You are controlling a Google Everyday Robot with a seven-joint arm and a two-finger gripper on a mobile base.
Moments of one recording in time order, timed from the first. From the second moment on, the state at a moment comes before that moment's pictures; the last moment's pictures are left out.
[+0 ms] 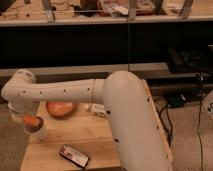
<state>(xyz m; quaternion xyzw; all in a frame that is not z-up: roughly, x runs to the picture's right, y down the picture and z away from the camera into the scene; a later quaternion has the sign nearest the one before) -0.420 0.119 0.704 0.17 -0.33 -0.91 0.18</state>
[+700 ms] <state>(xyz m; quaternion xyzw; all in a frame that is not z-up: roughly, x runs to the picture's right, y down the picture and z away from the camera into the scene) -0.419 0.125 0.708 0.17 -0.34 -0.91 0.17</state>
